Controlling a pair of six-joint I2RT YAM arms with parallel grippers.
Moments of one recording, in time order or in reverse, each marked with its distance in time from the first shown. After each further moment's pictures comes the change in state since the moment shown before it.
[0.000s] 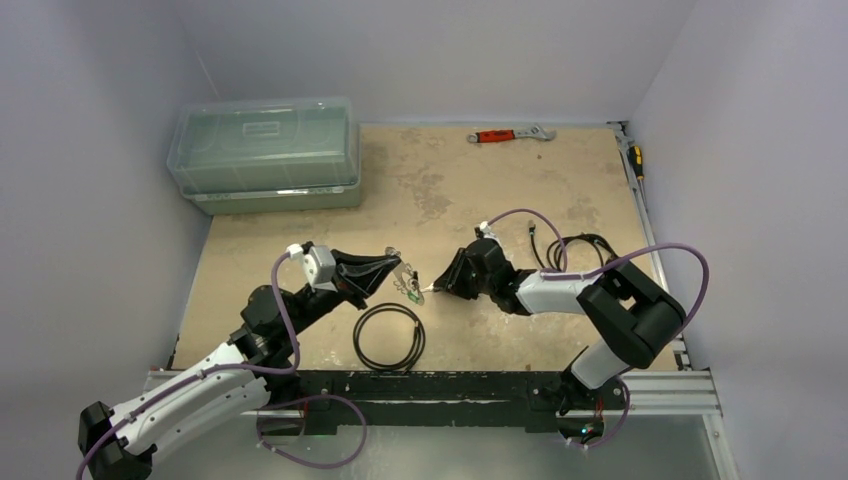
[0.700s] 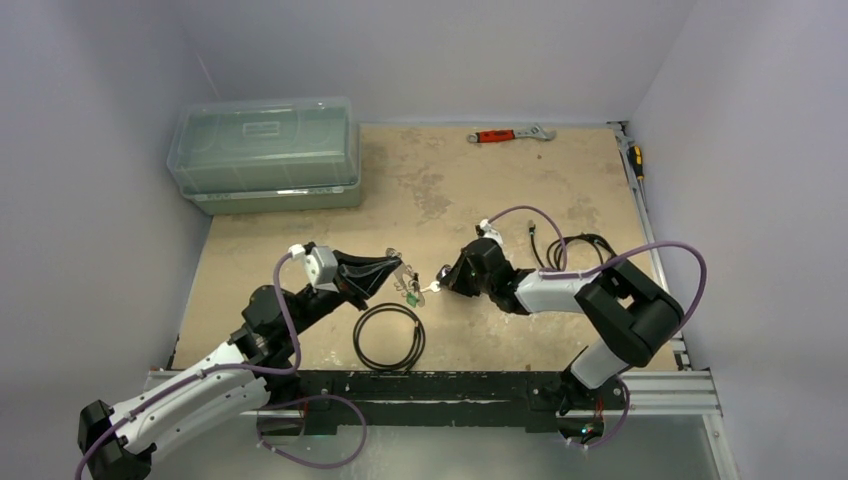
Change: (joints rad) left arm -0.012 0.001 0.000 -0.010 -0.005 0.005; right arm 0.001 0.013 0.005 0.001 0.091 -0.038
